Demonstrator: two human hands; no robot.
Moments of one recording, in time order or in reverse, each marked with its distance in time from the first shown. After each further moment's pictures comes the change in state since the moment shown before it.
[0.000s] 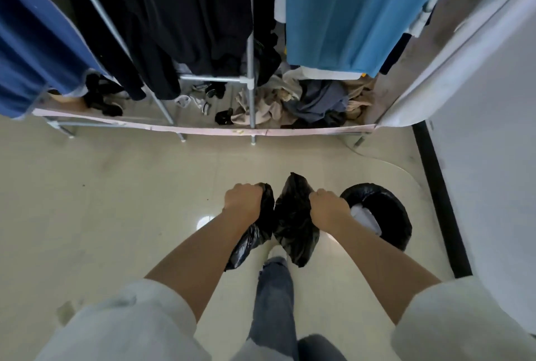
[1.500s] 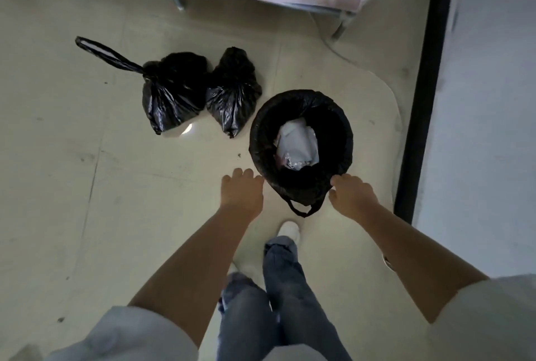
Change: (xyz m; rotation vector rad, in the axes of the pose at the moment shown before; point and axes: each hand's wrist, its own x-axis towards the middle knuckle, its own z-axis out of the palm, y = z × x) left_hand 0.144 0.329 0.229 -0.093 -0.198 -0.049; right_hand 0.077 0.362 0.228 0.001 -0.306 0.035
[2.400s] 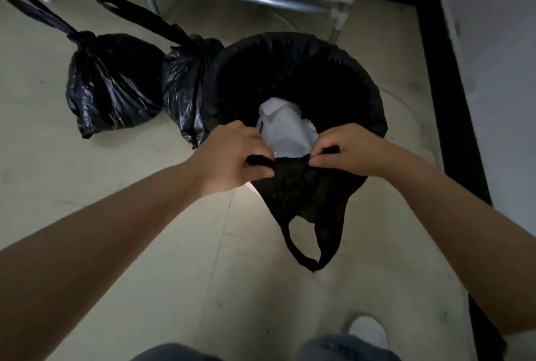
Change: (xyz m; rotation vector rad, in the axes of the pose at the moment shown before) left_hand 0.153 0.024 0.170 -0.097 0.743 0.598; right_hand 0.162 0.050 0.130 0.251 0.423 -0.638
